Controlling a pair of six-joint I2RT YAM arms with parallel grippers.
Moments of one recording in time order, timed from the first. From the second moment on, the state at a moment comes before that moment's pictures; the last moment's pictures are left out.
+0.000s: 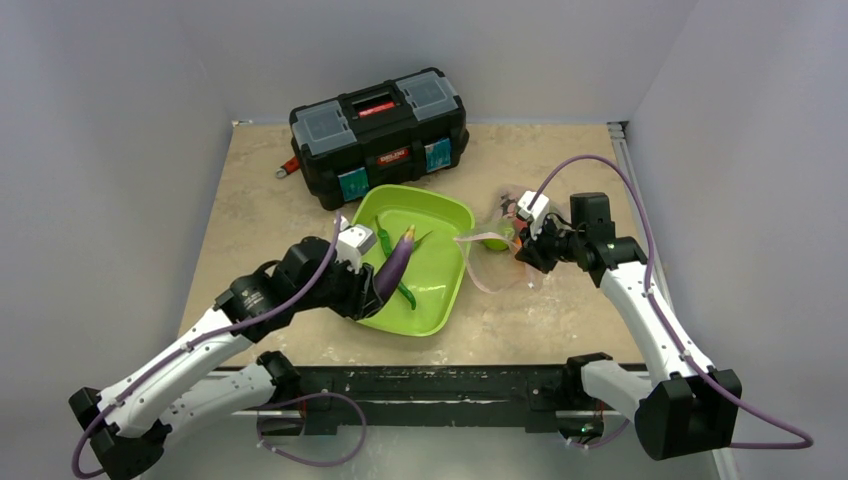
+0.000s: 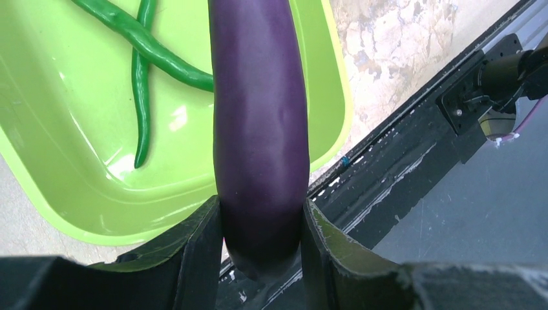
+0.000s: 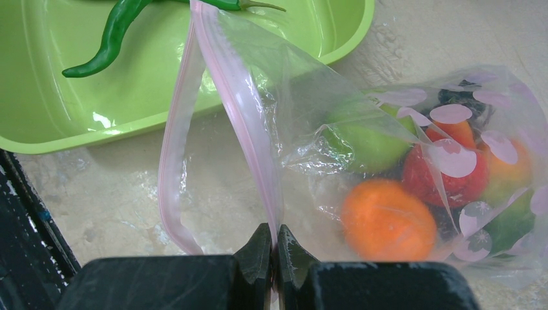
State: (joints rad) left arm -0.80 0.78 0.85 -0.77 0.09 -0.36; right arm 0.15 1.06 0.86 -0.65 -0.57 -0.58
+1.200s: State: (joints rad) left arm -0.69 1.25 0.81 -0.41 0.00 -0.57; right arm 0.15 1.06 0.86 -0.65 -0.57 -0.58
